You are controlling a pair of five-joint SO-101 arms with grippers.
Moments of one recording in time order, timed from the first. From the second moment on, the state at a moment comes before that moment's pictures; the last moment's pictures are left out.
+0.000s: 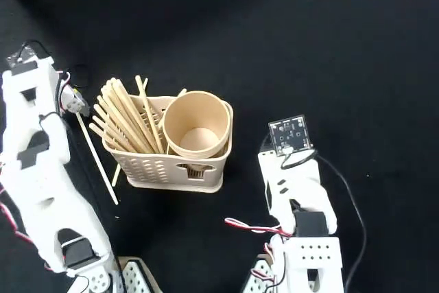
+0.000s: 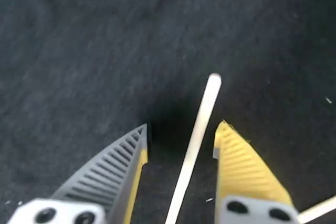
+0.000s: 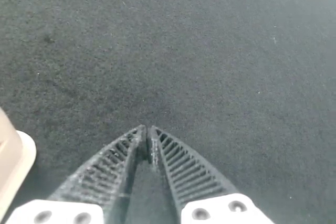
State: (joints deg) left arm -27.6 32.8 -12.4 71.4 16.7; right arm -1.0 -87.6 96.0 33.5 15.3
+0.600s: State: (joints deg) left arm -24.5 62.6 -62.4 100.0 15.8; right arm -1.0 -87.6 96.0 33.5 15.3
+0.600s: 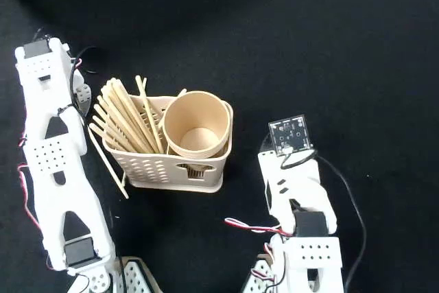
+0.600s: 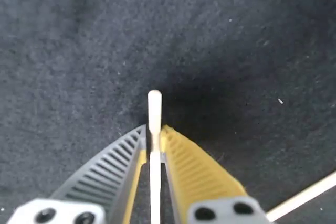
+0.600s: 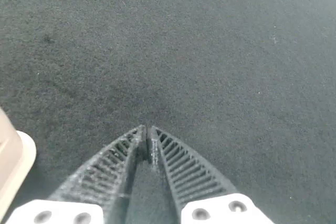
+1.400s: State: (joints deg) left arm -29.6 -34.9 34.4 54.1 22.2; right arm -1.0 -87.6 96.0 33.5 15.3
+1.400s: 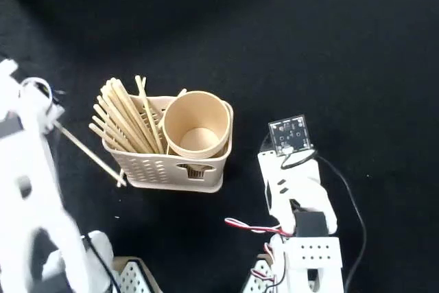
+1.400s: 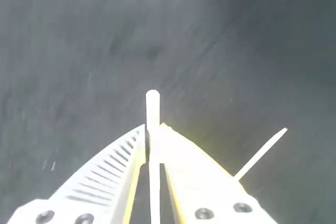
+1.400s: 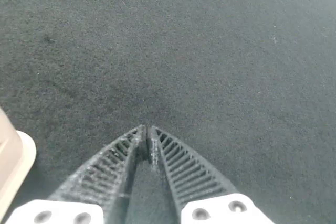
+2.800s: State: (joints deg) left arm 5.5 -89.0 46.7 52.0 7.8; right arm -1.0 -87.6 96.0 33.5 15.3
